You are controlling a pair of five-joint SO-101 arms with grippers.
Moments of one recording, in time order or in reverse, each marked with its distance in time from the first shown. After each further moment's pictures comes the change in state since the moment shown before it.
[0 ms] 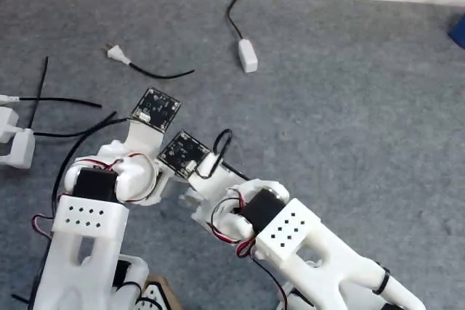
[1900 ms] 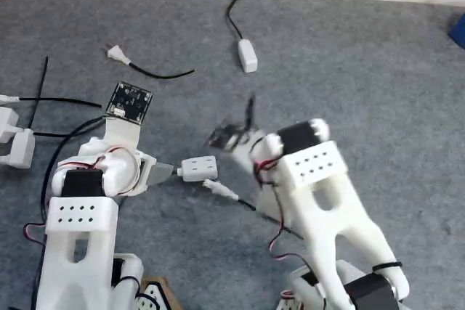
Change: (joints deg) left arm -11.3 0.3 3.8 -9.8 -0.2; right arm 22.7 16.5 -21.1 41.5 33.0
